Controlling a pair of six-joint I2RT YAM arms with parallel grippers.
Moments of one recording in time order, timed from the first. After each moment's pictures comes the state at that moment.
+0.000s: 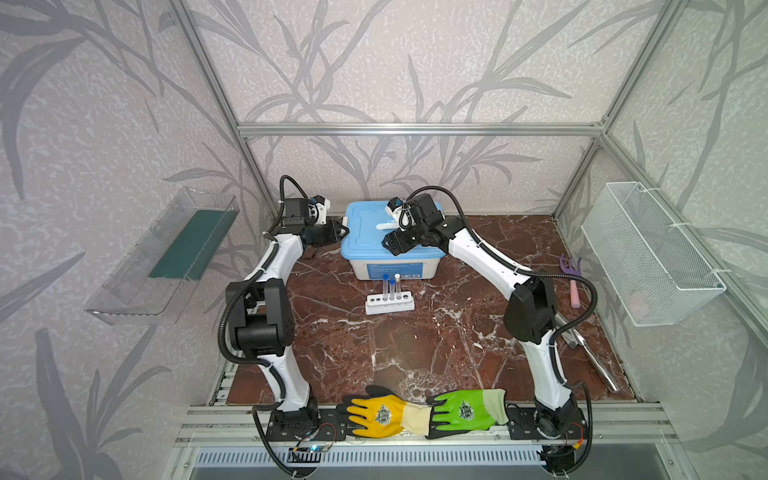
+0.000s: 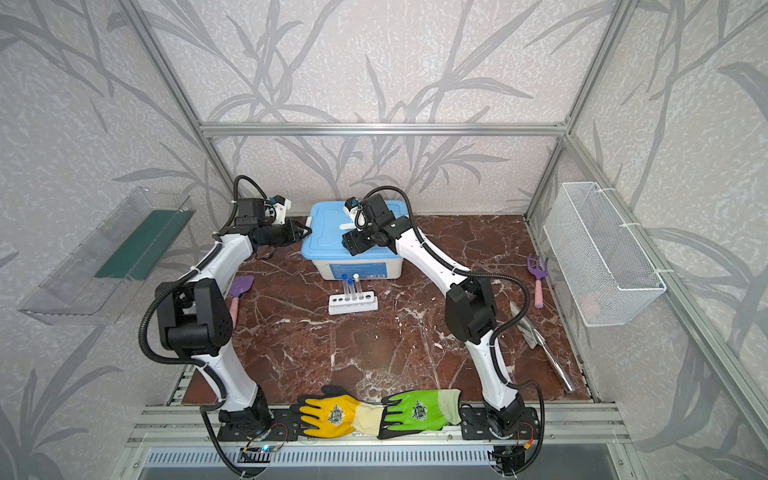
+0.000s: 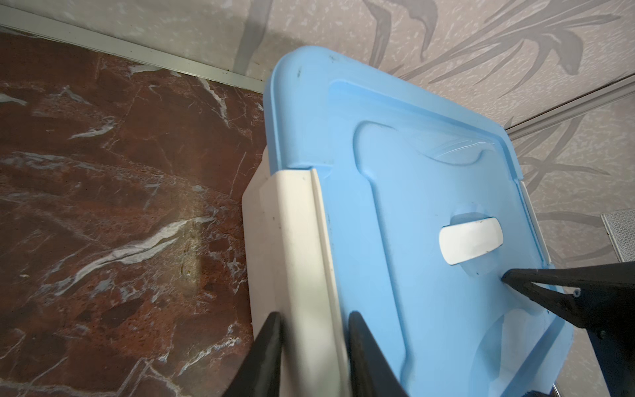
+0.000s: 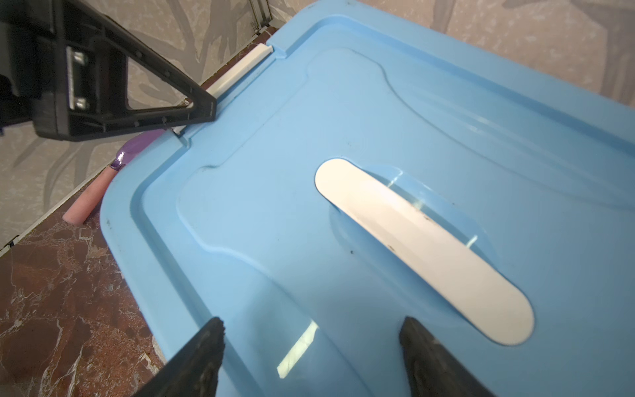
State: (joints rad) left arm 0.09 1.85 1.52 -0.44 0.58 -0.21; right arm 0.65 2.21 2.12 -0.61 -0.22 0.05
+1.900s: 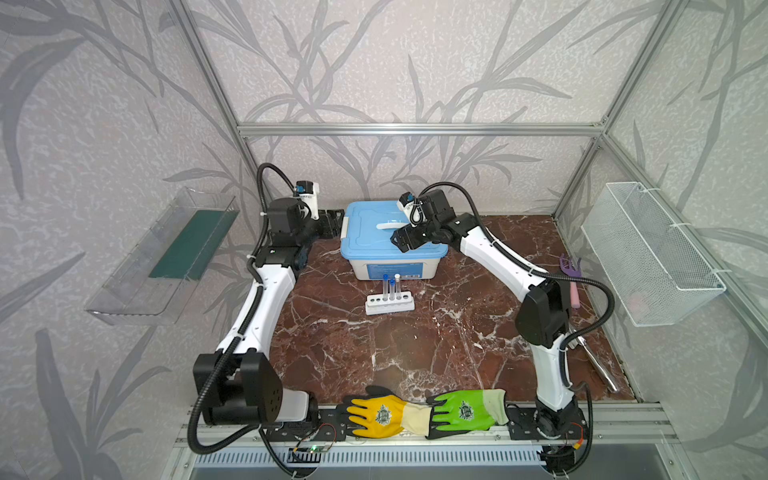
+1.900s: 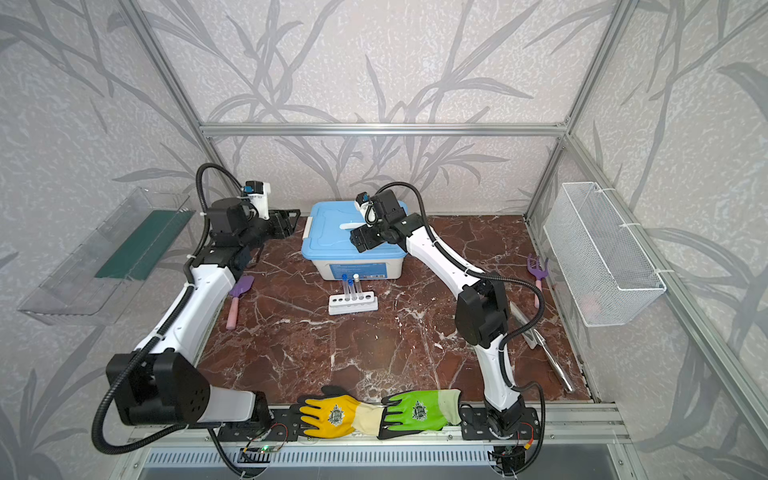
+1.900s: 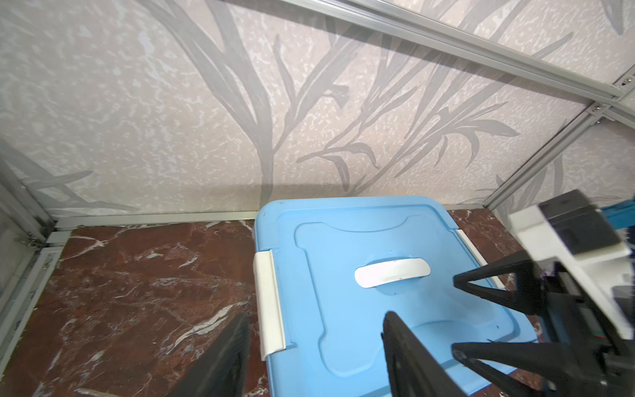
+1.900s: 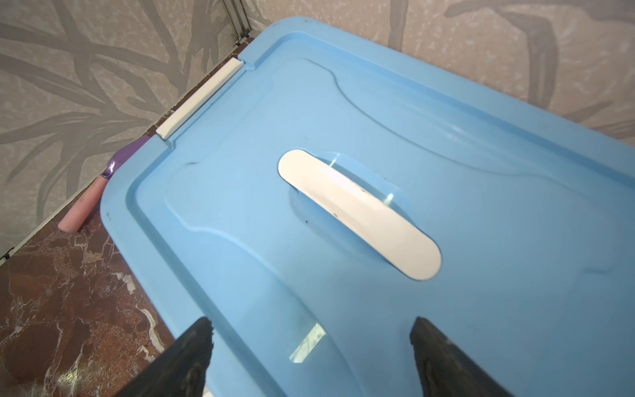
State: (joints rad) left arm 0.04 1.37 1.19 -0.12 0.33 -0.16; right arm 0.61 2.06 1.99 -0.61 -0.19 0.05
